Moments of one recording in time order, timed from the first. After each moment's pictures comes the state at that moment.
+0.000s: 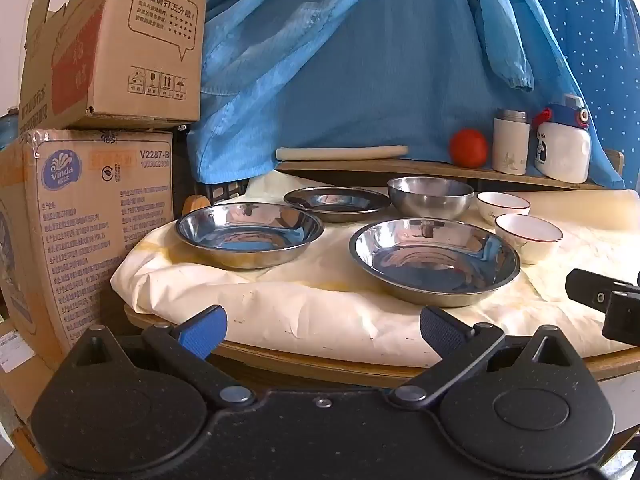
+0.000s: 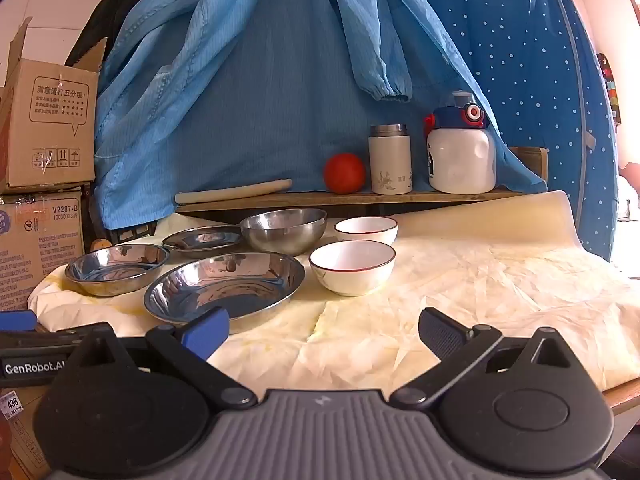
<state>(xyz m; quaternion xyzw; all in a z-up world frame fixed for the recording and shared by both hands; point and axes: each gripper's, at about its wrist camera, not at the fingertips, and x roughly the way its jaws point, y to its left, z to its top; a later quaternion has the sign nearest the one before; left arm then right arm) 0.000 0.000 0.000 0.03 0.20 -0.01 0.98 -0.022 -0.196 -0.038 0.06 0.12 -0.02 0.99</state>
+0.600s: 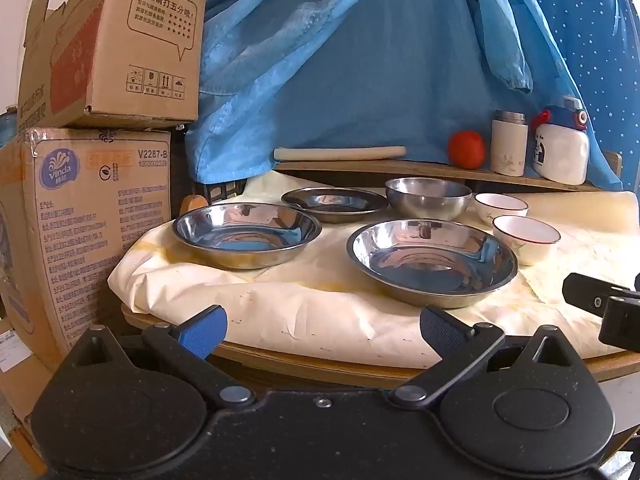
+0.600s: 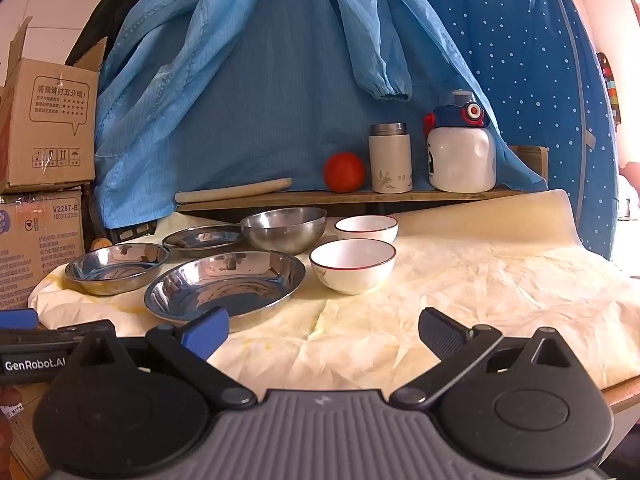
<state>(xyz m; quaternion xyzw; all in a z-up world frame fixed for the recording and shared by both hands) -0.001 -0.005 0.001 0.03 0.20 -0.01 0.98 -0.022 -0.196 -0.039 0.06 0.12 -0.02 0.99</state>
